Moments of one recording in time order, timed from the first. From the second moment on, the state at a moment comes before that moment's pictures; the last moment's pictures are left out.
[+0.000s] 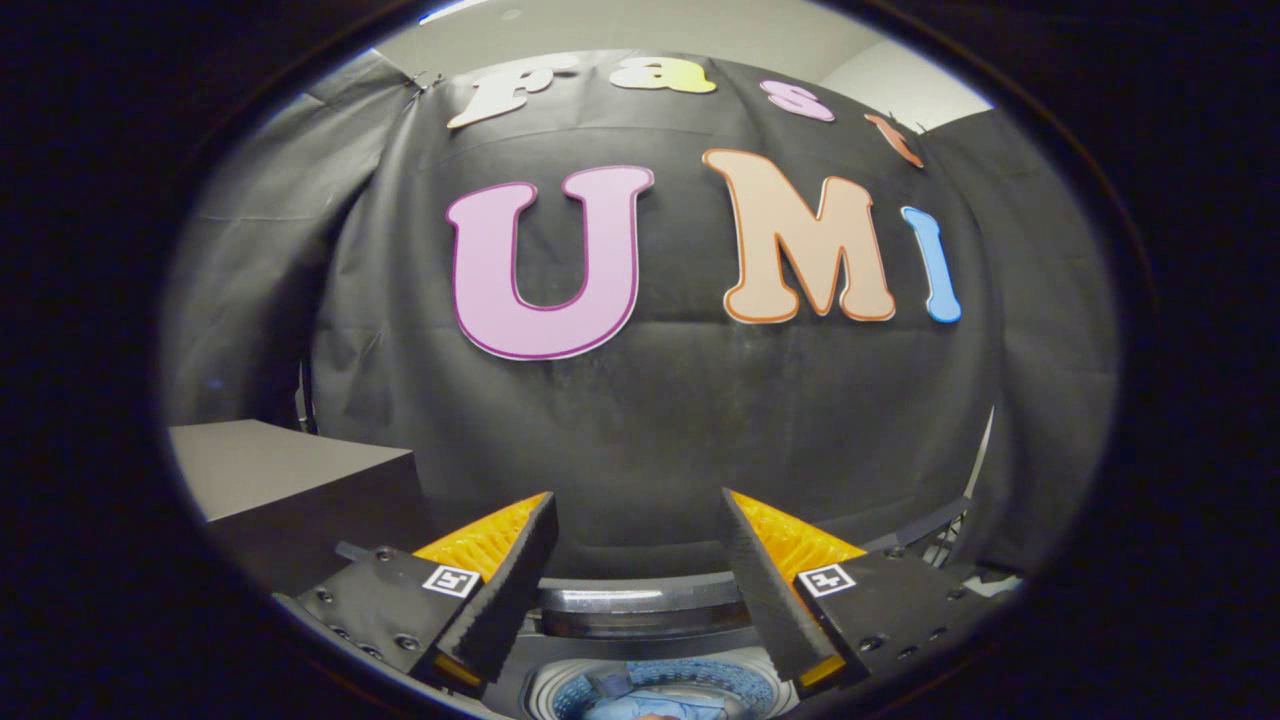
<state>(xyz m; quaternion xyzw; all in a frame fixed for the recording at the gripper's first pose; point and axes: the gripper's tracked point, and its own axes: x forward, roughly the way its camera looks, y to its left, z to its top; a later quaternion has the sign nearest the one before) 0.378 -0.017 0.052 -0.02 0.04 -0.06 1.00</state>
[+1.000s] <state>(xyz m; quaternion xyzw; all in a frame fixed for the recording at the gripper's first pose) 0.259 -0.032 0.022 -0.06 0.09 -0.07 0.99</state>
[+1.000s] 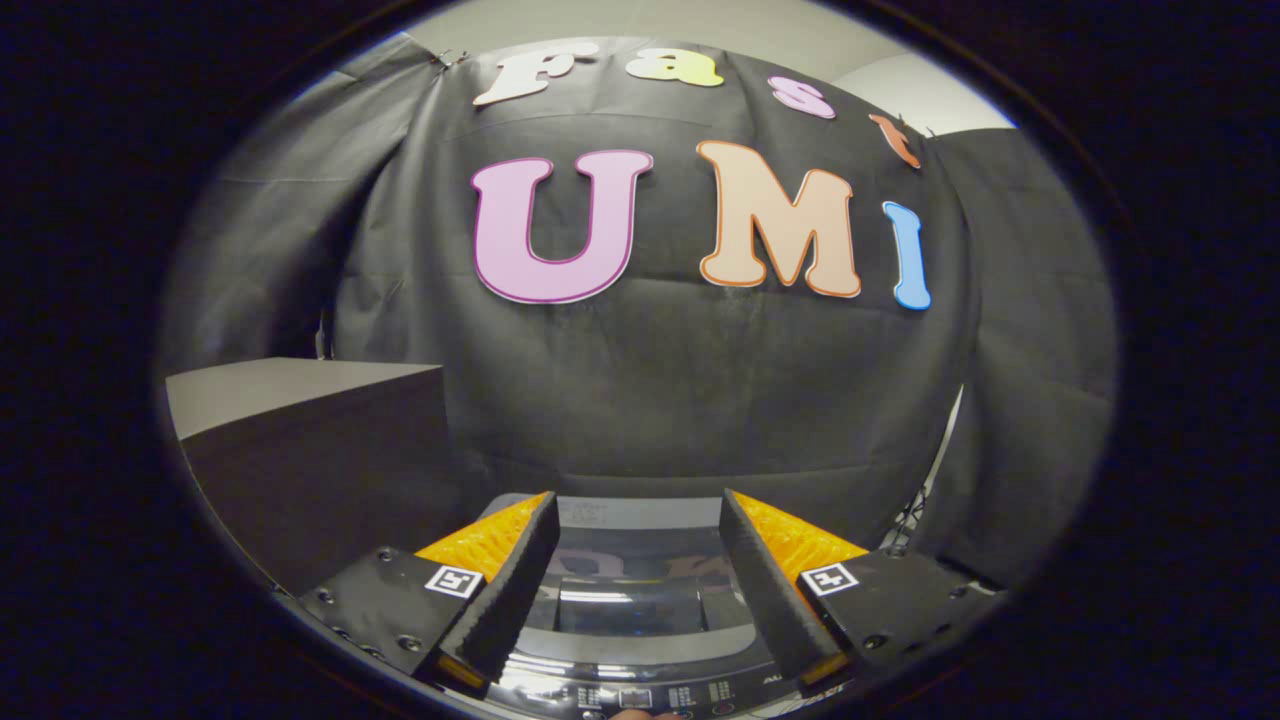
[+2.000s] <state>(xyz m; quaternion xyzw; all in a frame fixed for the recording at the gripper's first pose) 0.133 -0.038 0.031 -0.05 0.04 -0.04 1.00</state>
